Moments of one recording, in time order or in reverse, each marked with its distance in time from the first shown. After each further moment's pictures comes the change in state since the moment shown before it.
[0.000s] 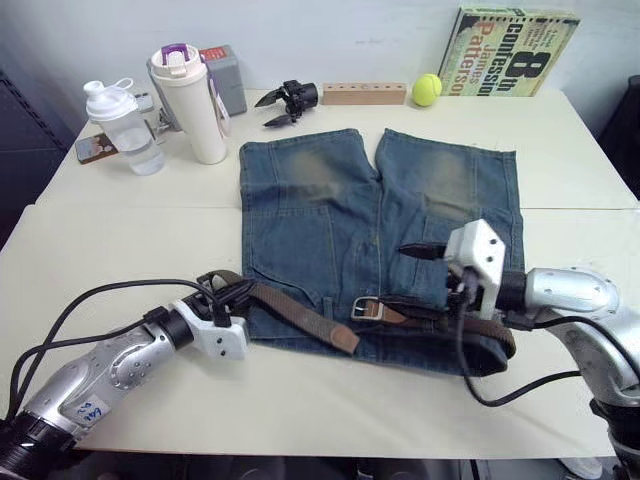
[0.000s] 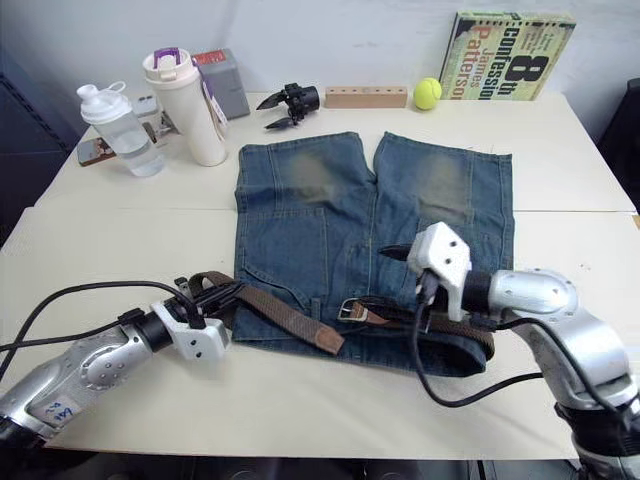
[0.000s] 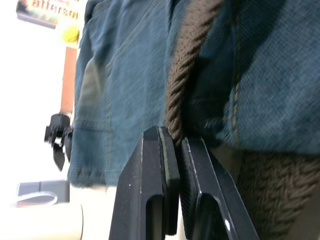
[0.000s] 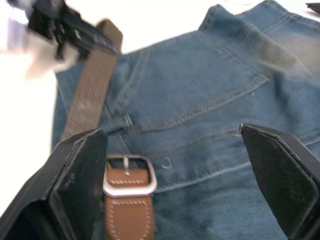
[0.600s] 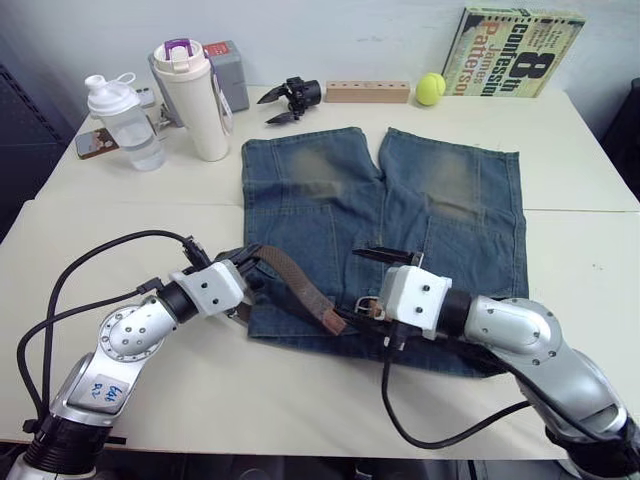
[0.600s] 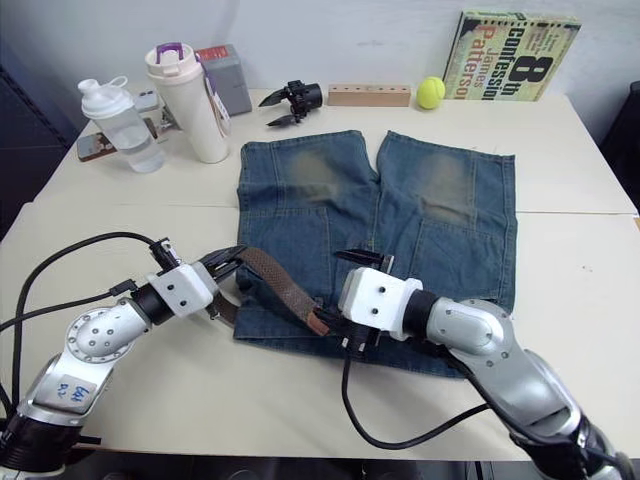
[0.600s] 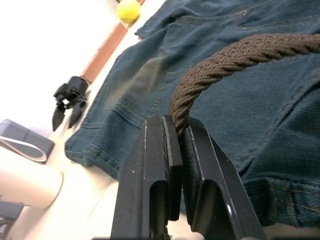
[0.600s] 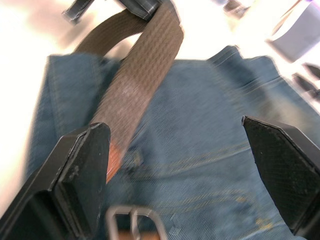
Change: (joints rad) left arm -0.059 -0.227 0.194 -0.152 -0.363 0.231 -0.329; right arm 0.005 0.141 0.248 -0.219 -0.360 -0.068 -0.225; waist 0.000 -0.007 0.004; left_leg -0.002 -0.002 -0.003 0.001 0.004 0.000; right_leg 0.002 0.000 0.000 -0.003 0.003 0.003
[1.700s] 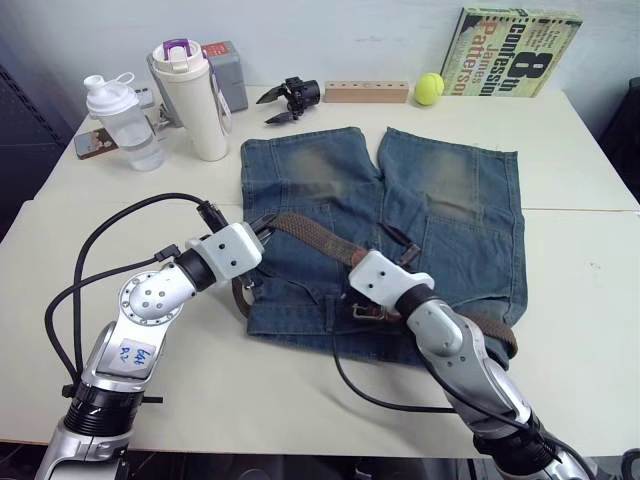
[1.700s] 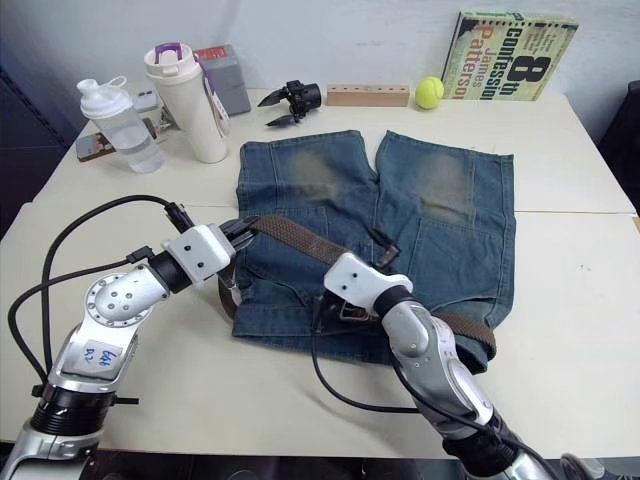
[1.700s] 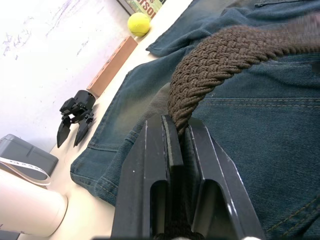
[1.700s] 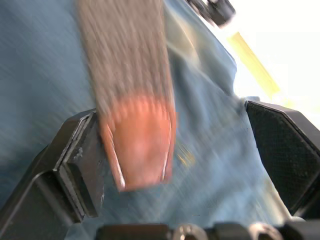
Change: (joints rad) left arm -0.188 -0.132 0.012 0.003 0.053 0.164 -0.086; right arm 0.033 0.285 0.145 0.244 -0.586 0.024 -0.439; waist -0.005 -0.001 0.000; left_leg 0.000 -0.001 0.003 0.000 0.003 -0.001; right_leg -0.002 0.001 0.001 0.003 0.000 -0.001
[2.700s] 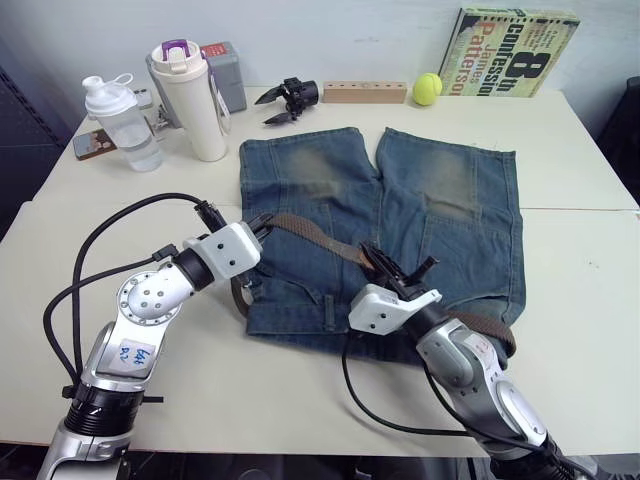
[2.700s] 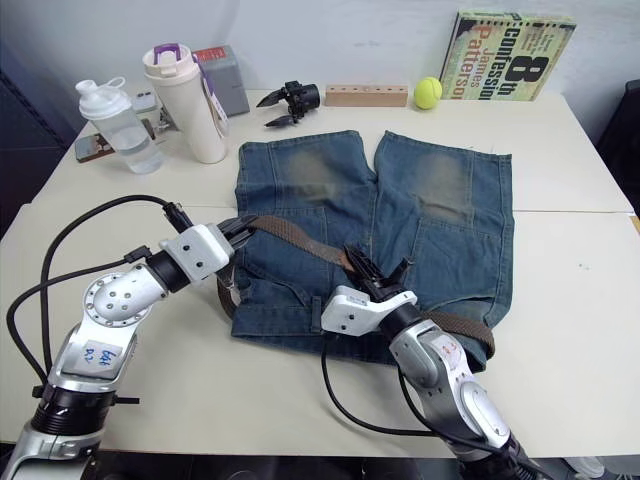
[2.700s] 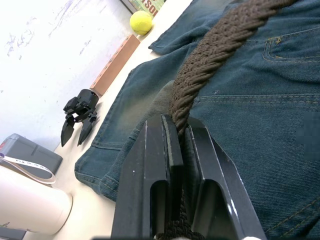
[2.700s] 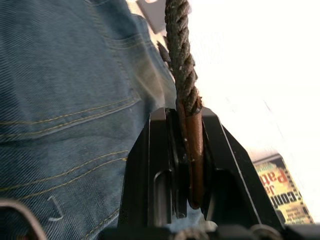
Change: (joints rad) left arm 0.001 -0.030 0.023 0.004 -0.014 0.000 -0.018; right arm 0.120 -0.069 -0.035 0.011 -0.223 -0.428 -0.003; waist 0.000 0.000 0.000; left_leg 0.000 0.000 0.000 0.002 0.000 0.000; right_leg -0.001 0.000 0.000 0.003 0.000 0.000
